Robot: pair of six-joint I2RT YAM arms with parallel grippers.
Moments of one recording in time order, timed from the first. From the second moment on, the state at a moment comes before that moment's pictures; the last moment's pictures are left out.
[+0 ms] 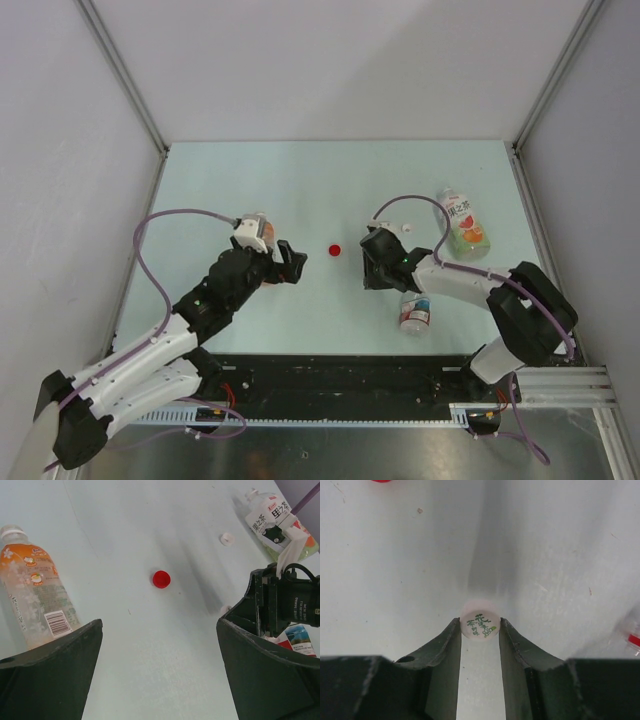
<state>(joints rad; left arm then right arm) -0.71 0.80 0.51 0.01 -0.22 -0.43 0.74 1.53 0.84 -0.29 0.17 0.59</state>
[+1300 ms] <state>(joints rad) -0.71 0.75 0.54 -0.14 -0.33 -0.48 0.39 1.55 1.25 -0.34 0.38 0.00</state>
